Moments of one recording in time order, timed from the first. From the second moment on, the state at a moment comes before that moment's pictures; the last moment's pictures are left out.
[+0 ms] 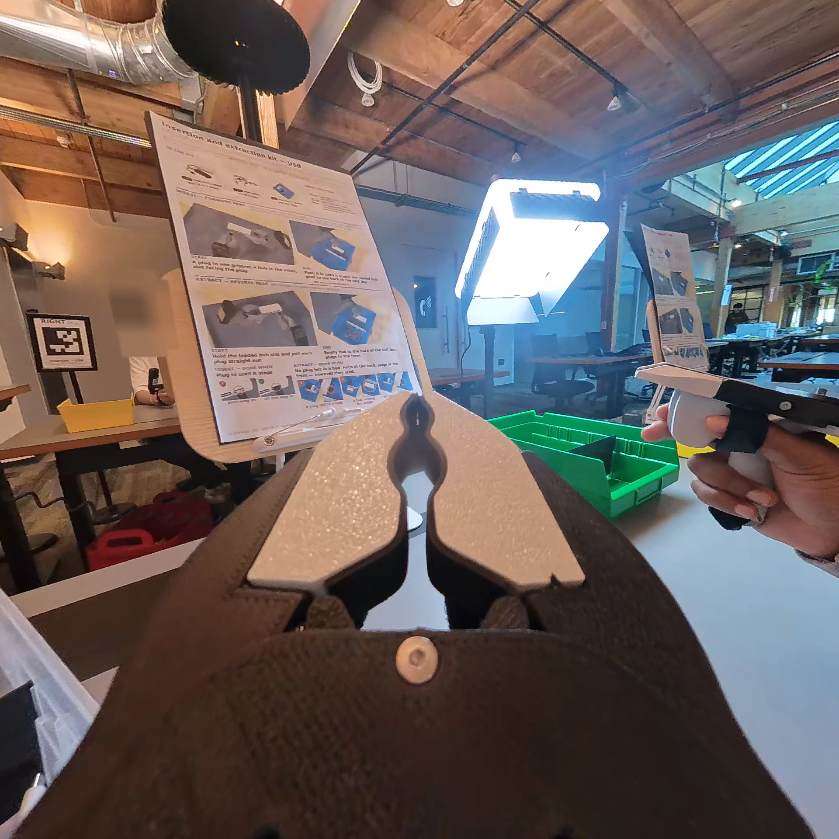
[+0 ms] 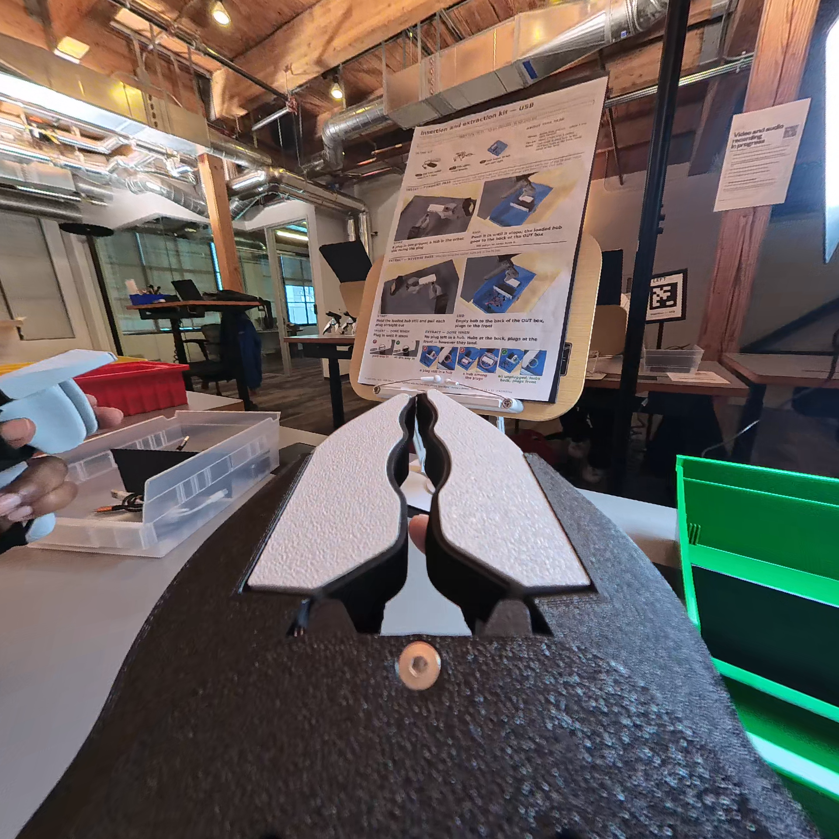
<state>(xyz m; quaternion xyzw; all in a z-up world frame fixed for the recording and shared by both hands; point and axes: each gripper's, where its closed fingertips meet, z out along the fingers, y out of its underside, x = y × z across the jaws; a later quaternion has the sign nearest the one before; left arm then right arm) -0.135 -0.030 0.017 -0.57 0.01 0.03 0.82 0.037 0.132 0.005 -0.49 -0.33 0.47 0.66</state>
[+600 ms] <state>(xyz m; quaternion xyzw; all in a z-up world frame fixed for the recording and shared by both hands) -0.141 -0.029 0.008 -0.57 -0.01 0.03 0.82 0.046 0.116 0.021 -0.44 -0.34 0.51 0.65</state>
